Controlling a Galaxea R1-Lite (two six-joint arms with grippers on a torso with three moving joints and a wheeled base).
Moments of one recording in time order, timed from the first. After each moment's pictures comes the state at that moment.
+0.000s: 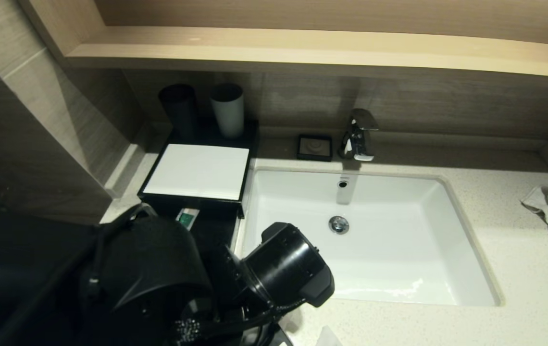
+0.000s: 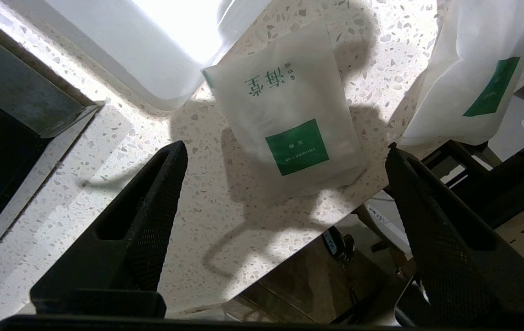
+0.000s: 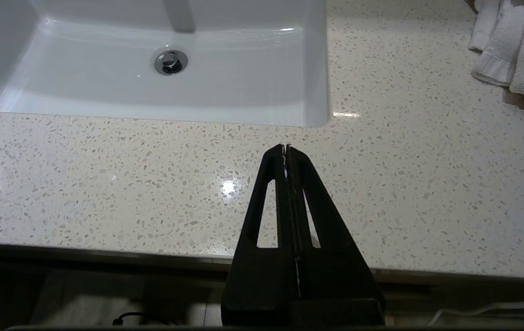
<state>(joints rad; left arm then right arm) -1.06 1.81 -1.21 0.49 0.33 -0.01 0.00 0.00 0.00 0.01 0.00 0.00</state>
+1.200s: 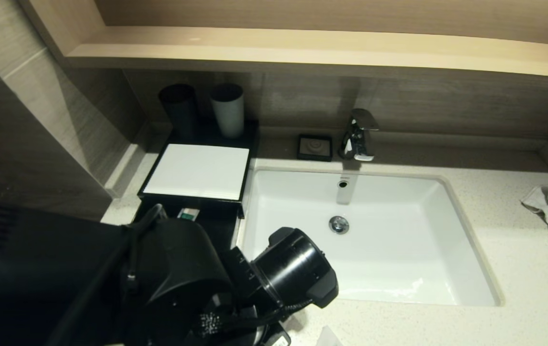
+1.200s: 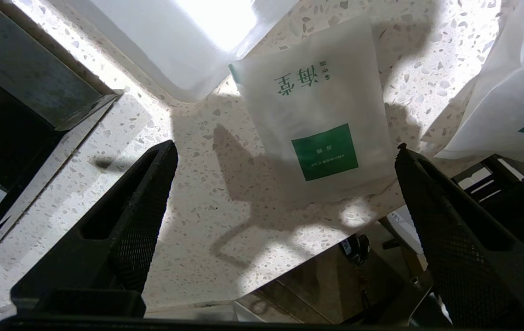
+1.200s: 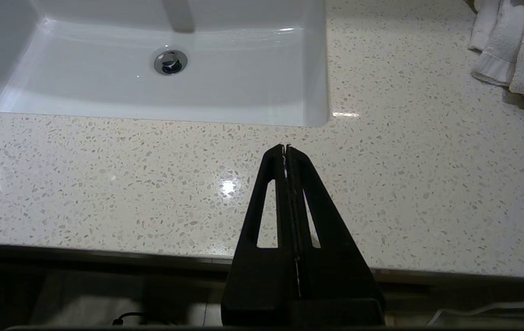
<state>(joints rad) -1.05 1.85 -1.23 0.52 0.40 -0.04 0.00 0.00 0.00 0.01 0.00 0.00</state>
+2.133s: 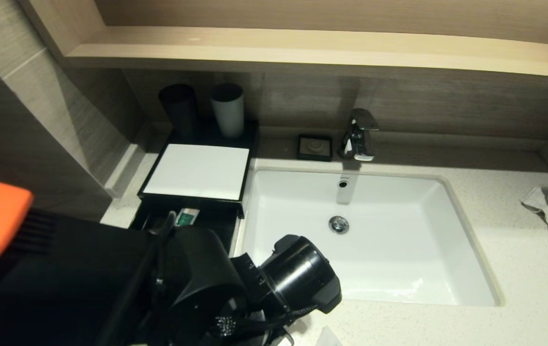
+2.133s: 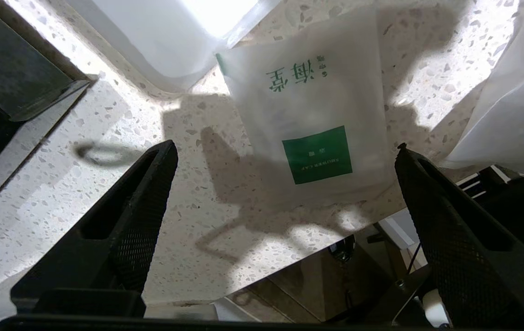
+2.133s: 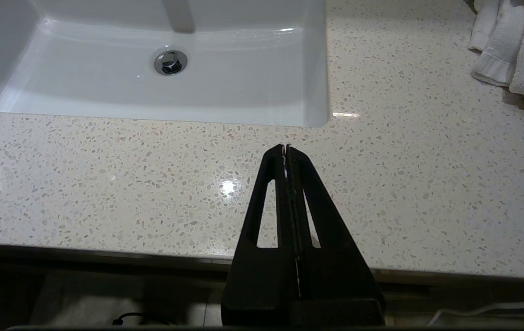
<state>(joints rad) -1.05 1.89 -1.23 0.52 0.40 -0.12 0.00 0.00 0.00 0.01 0.00 0.00</state>
